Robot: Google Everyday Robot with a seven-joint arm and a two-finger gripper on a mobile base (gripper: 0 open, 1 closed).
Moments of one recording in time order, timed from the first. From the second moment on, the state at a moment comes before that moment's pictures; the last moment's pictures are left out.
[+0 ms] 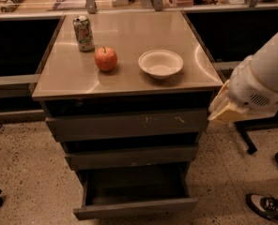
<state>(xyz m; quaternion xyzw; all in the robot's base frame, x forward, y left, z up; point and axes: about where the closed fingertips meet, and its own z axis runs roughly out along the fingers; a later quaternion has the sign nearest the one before) 0.455 -0.192 0.868 -0.60 0.78 0.03 0.18</state>
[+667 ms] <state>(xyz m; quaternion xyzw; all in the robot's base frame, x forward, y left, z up) 0.453 -0.149 0.681 -0.61 0.77 0.10 0.14</state>
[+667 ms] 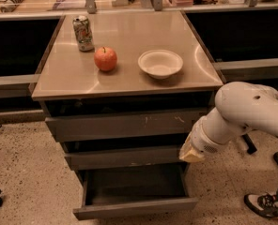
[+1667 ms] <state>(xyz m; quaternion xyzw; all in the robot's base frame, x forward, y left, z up) 0.441 -0.199 0.555 -0.63 0.76 0.08 0.12</state>
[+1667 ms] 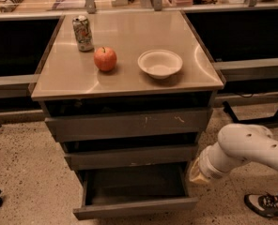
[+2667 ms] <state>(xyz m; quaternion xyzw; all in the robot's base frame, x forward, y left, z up) 0.426 -0.221 0.437 -0.61 0.77 0.14 0.10</state>
